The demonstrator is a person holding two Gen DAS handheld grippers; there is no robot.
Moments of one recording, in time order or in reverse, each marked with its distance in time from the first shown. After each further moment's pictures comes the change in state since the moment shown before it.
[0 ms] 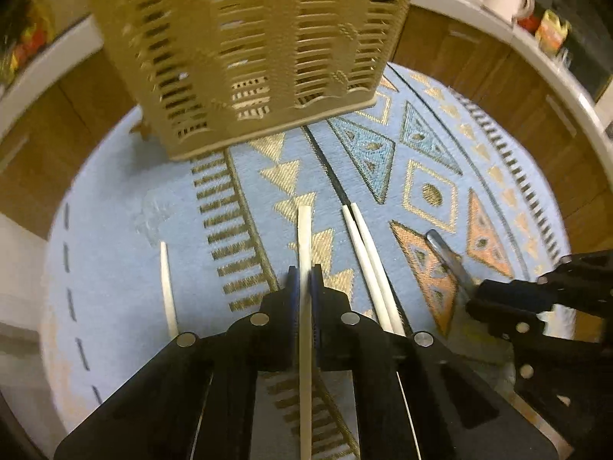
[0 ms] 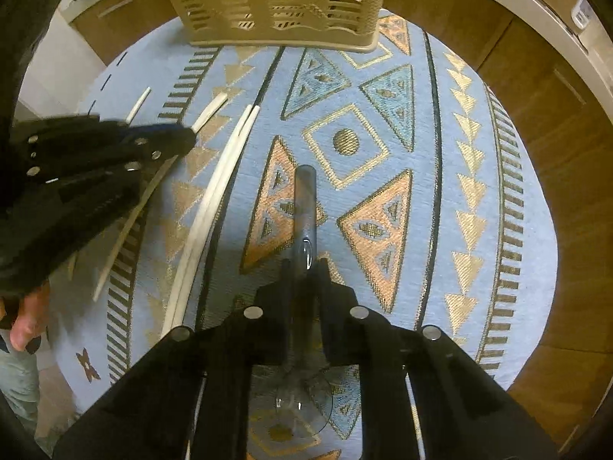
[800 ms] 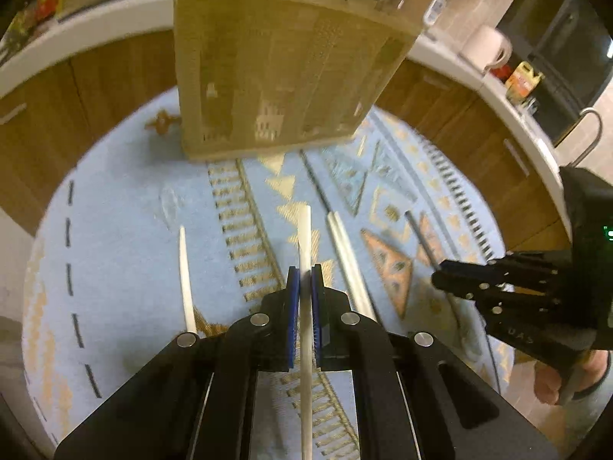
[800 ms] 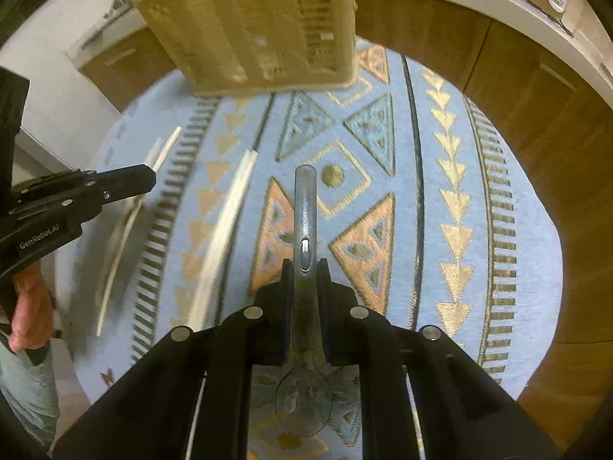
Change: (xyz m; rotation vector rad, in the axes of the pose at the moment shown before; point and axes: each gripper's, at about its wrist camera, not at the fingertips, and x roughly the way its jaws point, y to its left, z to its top) left arm -0.058 0.034 -0.024 -0.056 -0.133 -0.162; right arm -0.031 -0.029 -0.011 0.079 -0.157 0.106
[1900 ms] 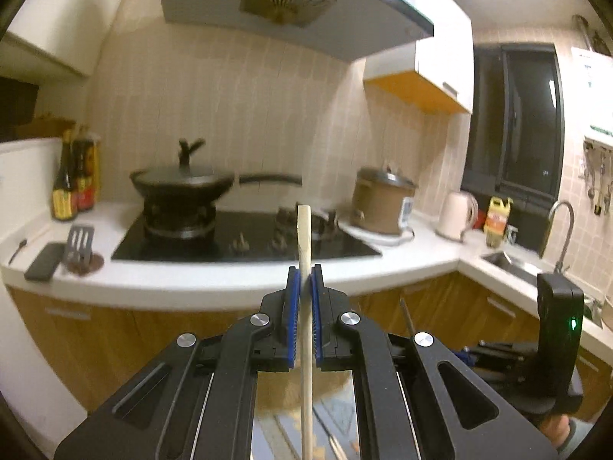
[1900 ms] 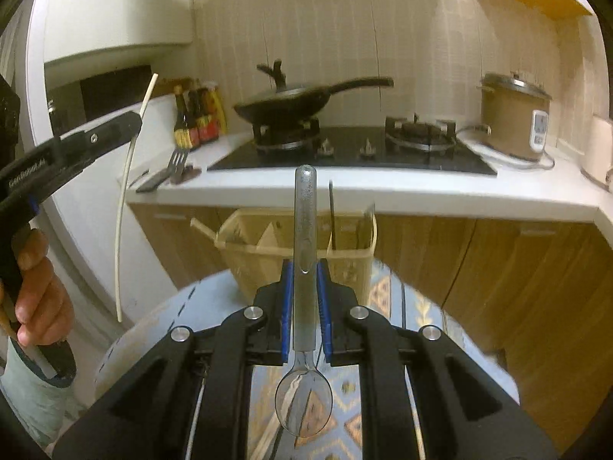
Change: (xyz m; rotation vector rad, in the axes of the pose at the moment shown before) left arm -0.193 -0.040 0.081 0.126 -0.783 0.059; right arm -0.128 0.026 0.069 -0.080 -0.642 0.024
